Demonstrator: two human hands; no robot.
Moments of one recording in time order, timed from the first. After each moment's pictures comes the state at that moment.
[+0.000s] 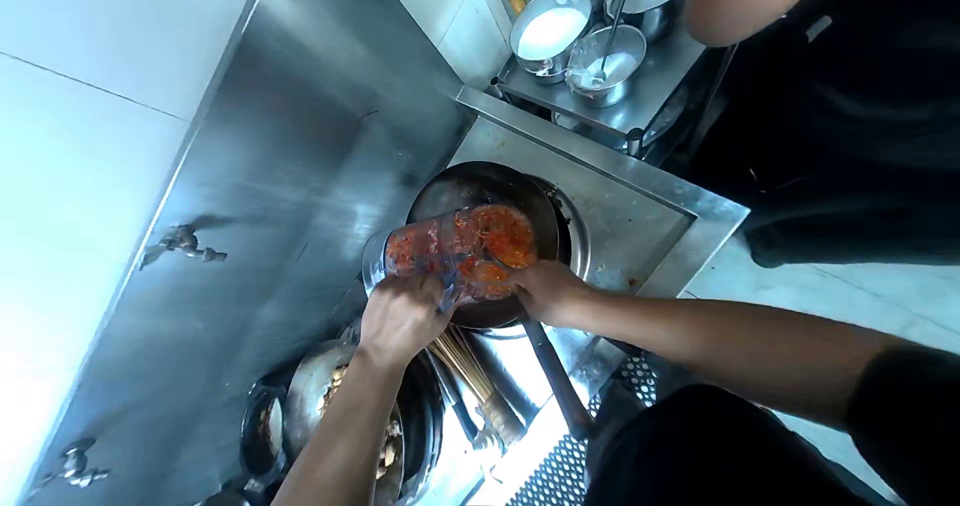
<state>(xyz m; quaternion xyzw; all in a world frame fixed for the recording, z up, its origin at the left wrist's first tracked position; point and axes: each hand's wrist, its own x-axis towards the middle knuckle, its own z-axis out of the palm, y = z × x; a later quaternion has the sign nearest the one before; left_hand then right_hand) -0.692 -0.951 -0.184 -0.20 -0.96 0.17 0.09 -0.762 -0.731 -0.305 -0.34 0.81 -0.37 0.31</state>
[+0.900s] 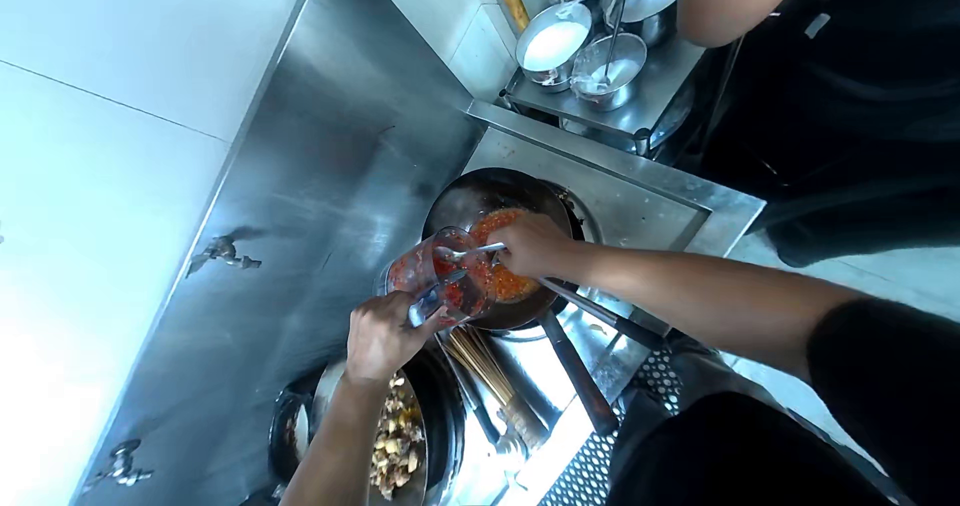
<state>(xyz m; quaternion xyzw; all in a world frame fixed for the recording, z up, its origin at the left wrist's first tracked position) -0.654 -1.008 -0.169 -0.12 -0.98 0.07 0.13 -0.815 -0.765 -0.270 -0.40 0.83 -0.34 0.17</state>
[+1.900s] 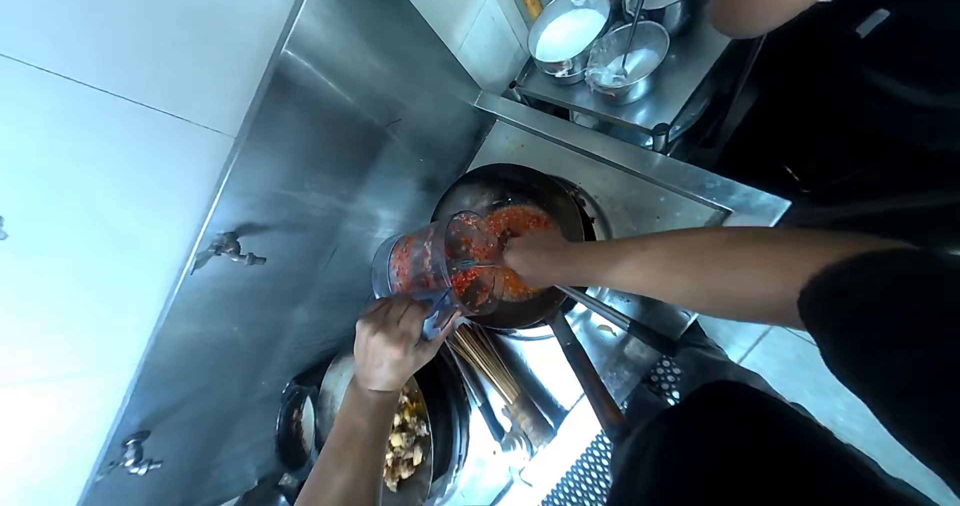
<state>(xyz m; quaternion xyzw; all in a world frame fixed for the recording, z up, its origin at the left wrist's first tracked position) -0.655 -1.000 -0.166 -0.21 -0.95 0.10 0.19 -0.815 -0.789 -0.294 -0.51 0.80 -0.19 0.24</state>
